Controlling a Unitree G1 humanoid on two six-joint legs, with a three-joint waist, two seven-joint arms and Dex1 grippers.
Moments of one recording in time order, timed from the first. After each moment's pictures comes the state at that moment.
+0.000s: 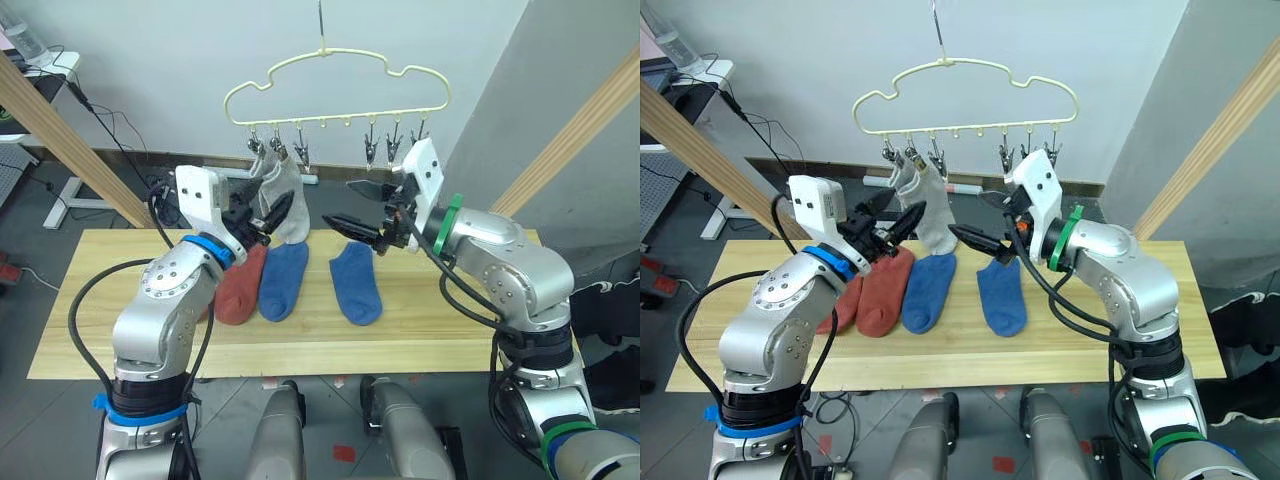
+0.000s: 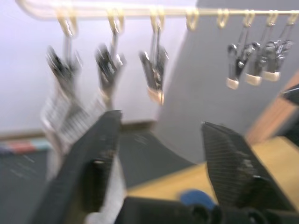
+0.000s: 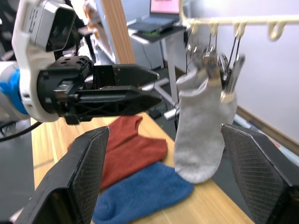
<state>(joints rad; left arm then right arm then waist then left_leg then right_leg) -0.40 0.41 0.10 -0.37 -0.35 0.52 -0.33 -0.70 -0.29 0.05 -0.34 0.42 0.87 0.65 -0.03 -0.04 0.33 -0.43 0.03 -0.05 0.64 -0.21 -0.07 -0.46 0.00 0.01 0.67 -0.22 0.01</state>
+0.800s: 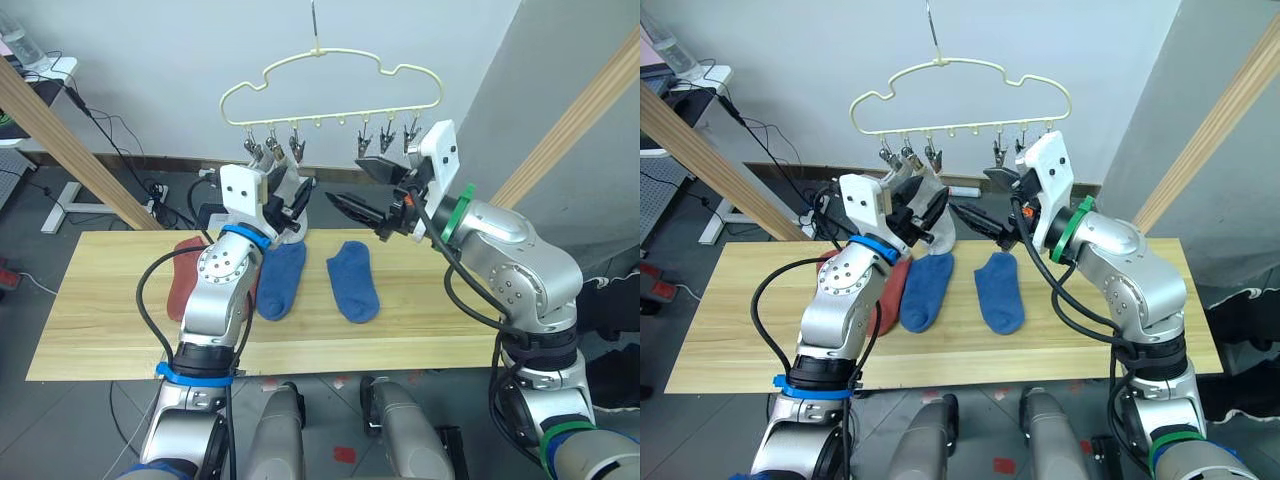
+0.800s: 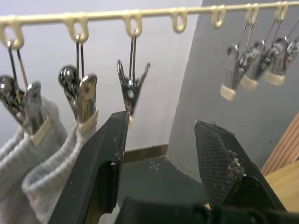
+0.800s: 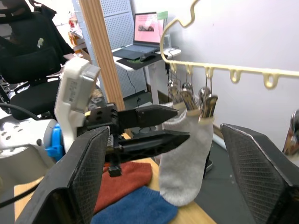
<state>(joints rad) -0.54 0.25 0.01 0.02 -0.17 0.16 -0.32 -0.72 -0.28 0.04 -0.38 0.46 0.81 0.56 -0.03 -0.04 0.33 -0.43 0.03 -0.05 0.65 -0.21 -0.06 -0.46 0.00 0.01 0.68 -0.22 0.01</state>
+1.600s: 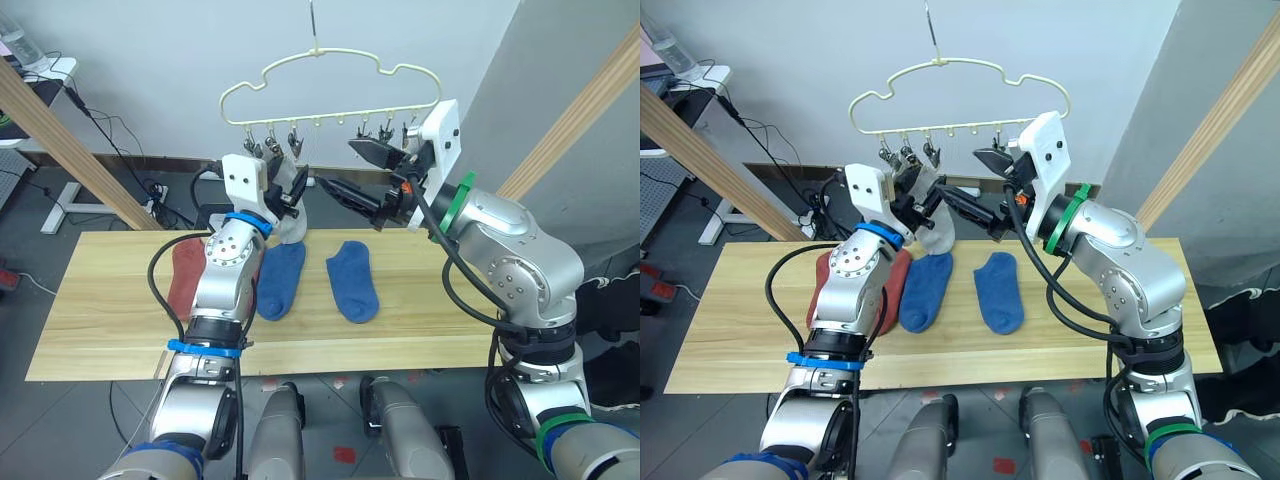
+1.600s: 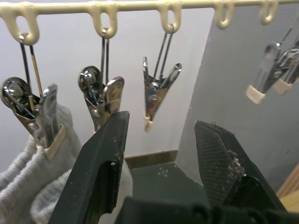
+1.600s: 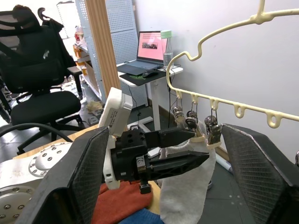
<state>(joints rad) -0.68 0.23 0.05 0.31 -0.14 0.00 -0.31 -0.75 -0.27 0.04 -0.39 0.49 0.79 0.52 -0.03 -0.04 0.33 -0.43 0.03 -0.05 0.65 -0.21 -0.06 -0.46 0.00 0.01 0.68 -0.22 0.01</state>
